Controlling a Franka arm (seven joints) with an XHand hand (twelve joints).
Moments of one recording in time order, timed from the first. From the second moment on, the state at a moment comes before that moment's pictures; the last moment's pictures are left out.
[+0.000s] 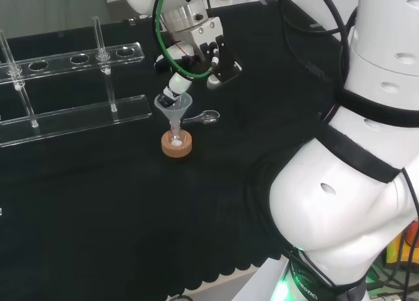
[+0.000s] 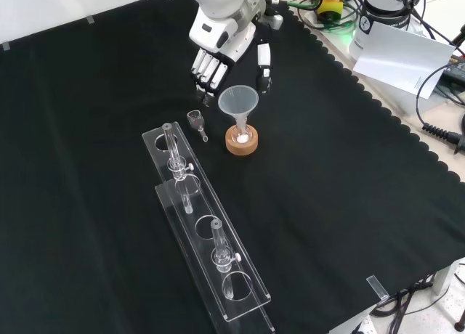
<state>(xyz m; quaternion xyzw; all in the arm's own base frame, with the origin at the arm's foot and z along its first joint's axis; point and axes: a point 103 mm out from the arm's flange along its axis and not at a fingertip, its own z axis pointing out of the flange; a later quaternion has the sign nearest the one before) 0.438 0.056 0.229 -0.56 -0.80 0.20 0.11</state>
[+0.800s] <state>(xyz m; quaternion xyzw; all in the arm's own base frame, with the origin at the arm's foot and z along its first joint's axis) 0.433 0.057 0.212 -0.55 -0.80 0.20 0.11</state>
